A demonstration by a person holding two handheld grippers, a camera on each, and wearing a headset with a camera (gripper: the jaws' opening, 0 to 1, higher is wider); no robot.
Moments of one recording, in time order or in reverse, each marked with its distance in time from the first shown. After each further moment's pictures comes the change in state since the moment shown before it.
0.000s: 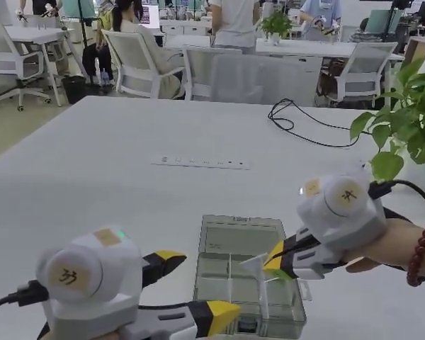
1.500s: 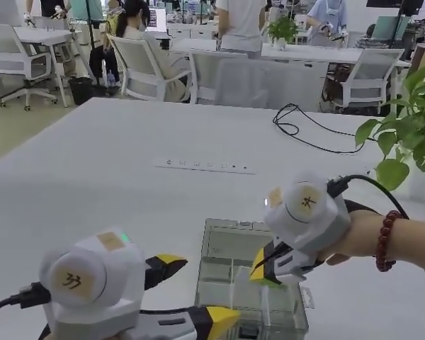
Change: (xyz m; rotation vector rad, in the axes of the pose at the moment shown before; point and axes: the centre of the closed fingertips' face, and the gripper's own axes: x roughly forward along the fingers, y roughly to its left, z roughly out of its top) left arm -0.001 0.001 -0.003 0.020 0.013 0.011; right arm 0.024 0.010 0.009 -0.182 0.125 0.094
